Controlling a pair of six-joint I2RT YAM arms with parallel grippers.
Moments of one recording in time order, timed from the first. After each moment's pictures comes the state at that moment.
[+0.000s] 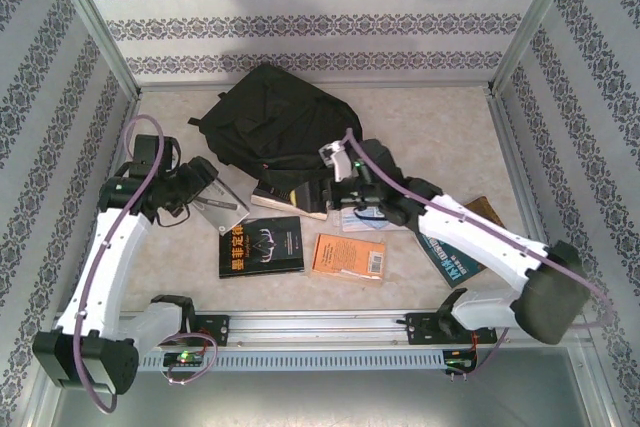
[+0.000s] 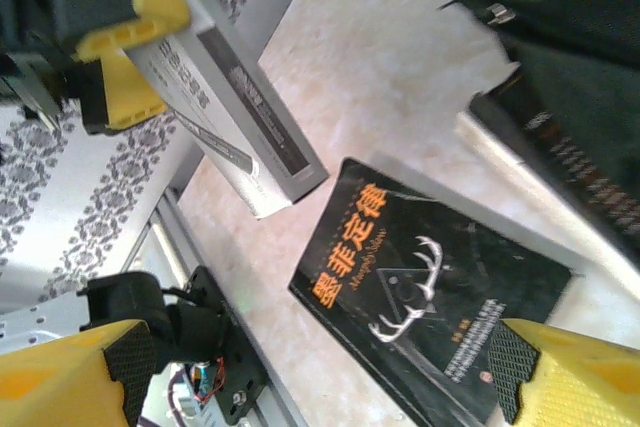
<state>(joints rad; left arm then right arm) -0.04 1.03 1.09 -0.99 0.15 -0.85 0.77 1.33 1.01 -0.23 -0.47 0.60</state>
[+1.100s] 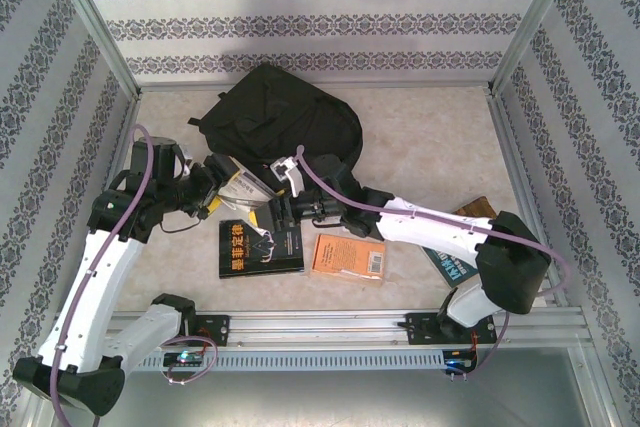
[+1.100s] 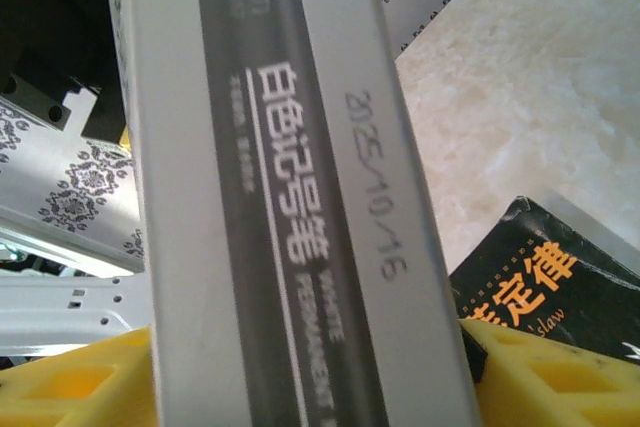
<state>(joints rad) -0.19 0.93 1.14 -0.97 0.39 -1.07 0.93 1.52 0.99 0.19 -0.55 0.63</state>
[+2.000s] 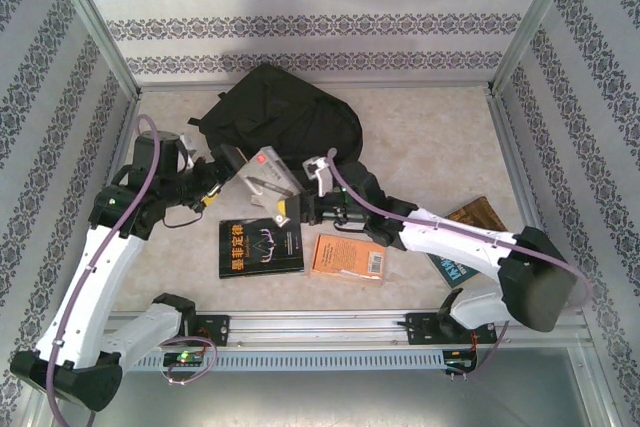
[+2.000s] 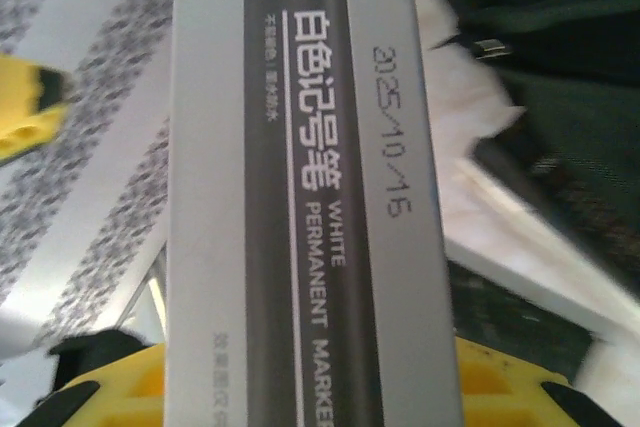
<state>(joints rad) -0.31 1.03 1.28 -0.94 0.25 -0.86 0.78 1.31 0.76 0.17 -0.35 0.70</state>
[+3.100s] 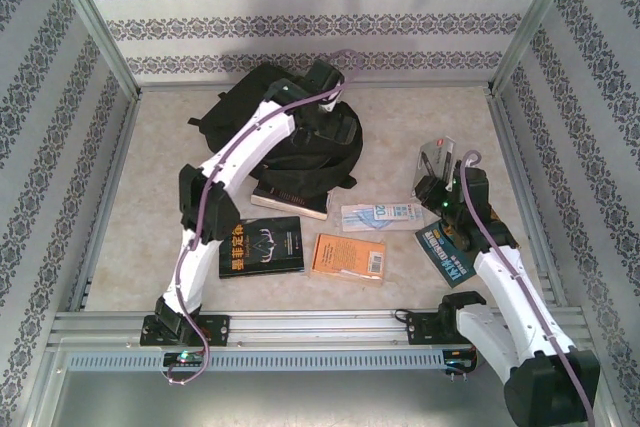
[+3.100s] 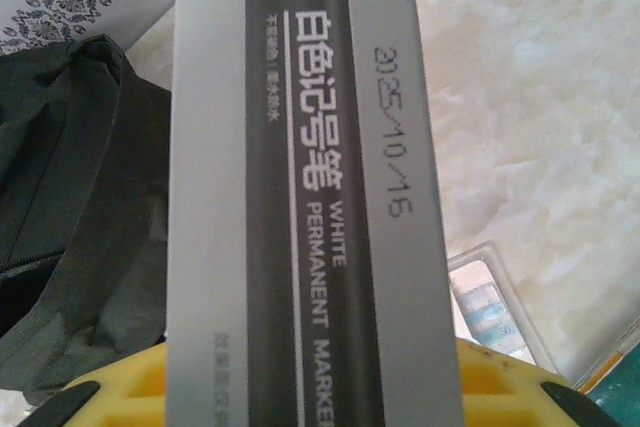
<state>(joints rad) -0.59 2.27 2.38 -1.12 -0.01 -0.19 0.10 0.83 0.58 -0.38 -0.09 0.70</state>
